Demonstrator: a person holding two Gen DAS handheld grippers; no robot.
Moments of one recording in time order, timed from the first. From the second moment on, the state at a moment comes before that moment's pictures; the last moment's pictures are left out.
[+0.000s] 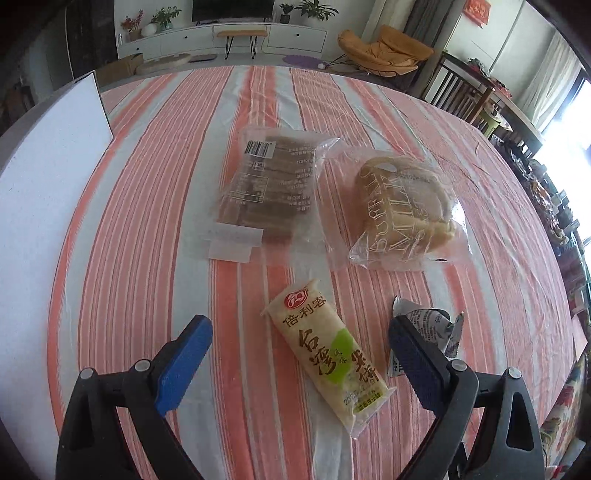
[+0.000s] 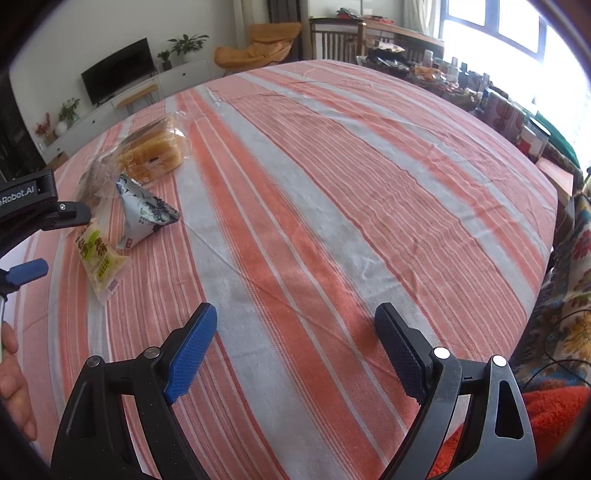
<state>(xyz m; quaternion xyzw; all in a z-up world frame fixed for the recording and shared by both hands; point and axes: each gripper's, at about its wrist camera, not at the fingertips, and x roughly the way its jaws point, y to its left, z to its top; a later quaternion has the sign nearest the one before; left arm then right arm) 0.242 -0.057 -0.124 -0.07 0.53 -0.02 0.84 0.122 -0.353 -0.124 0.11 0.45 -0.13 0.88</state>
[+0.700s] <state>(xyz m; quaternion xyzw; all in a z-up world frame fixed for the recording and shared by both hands) 0.220 -0.009 -0.143 0.01 0.46 -0.03 0.89 0.136 -0.368 -0.126 0.11 0.44 -0.21 0.87</state>
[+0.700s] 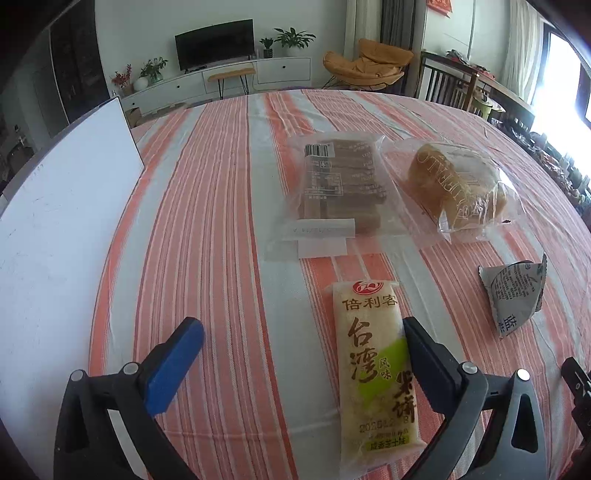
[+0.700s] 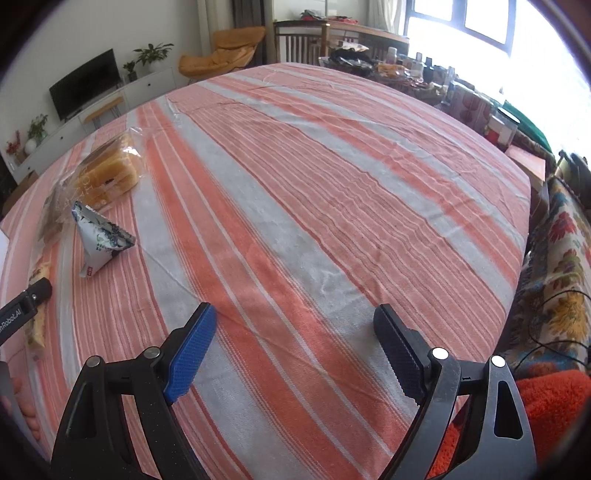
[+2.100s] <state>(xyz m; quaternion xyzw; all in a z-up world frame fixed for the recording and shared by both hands) 0.221 -0.008 -0.144 0.01 0.46 -0.03 0.89 0.237 -0.425 -0.128 0.09 0.44 -0.17 0.88</state>
